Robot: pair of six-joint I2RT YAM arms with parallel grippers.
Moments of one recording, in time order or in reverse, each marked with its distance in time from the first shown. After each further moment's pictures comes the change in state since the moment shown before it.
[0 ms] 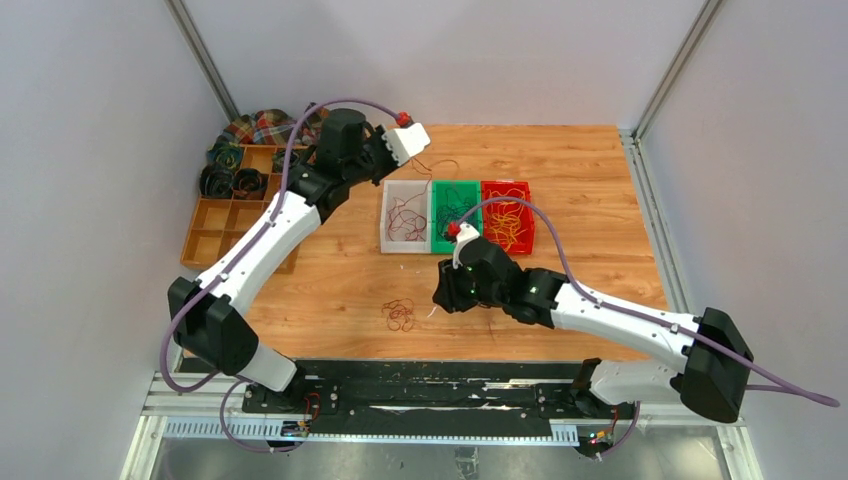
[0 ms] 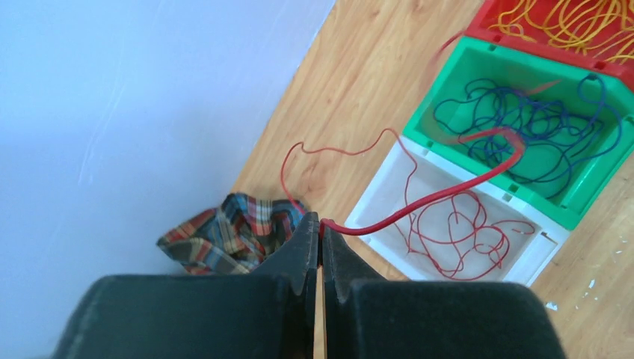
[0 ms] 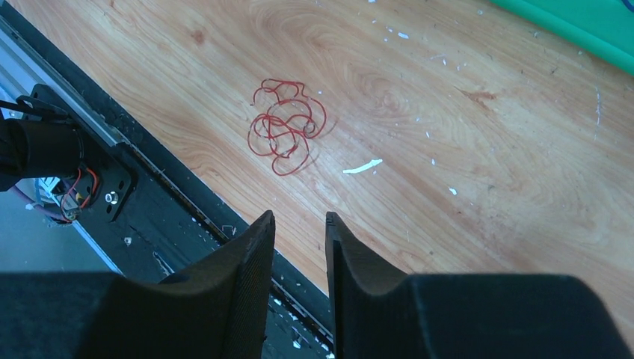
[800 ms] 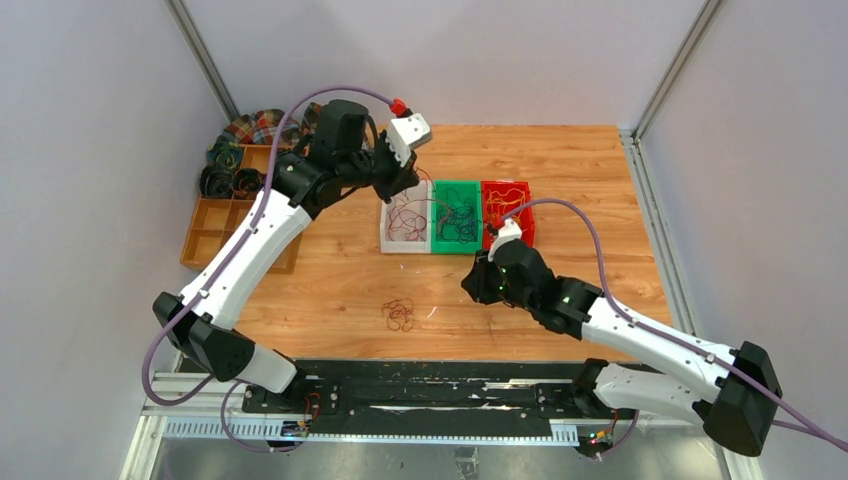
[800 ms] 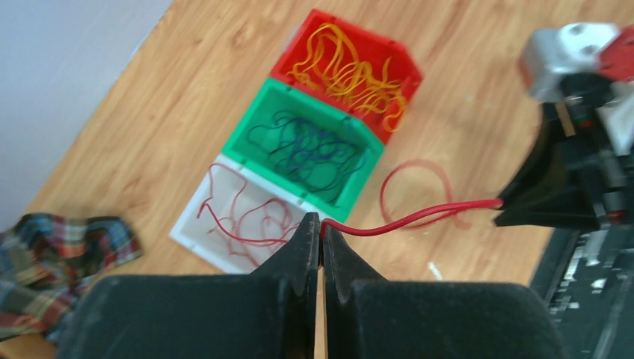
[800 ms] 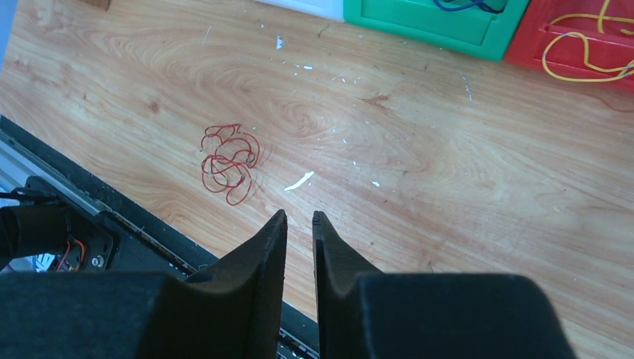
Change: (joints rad) left arm -0.108 -0.026 0.212 -0.370 0.217 -0.317; right arm -0.095 -0.208 -0.135 0.006 0.121 0.081
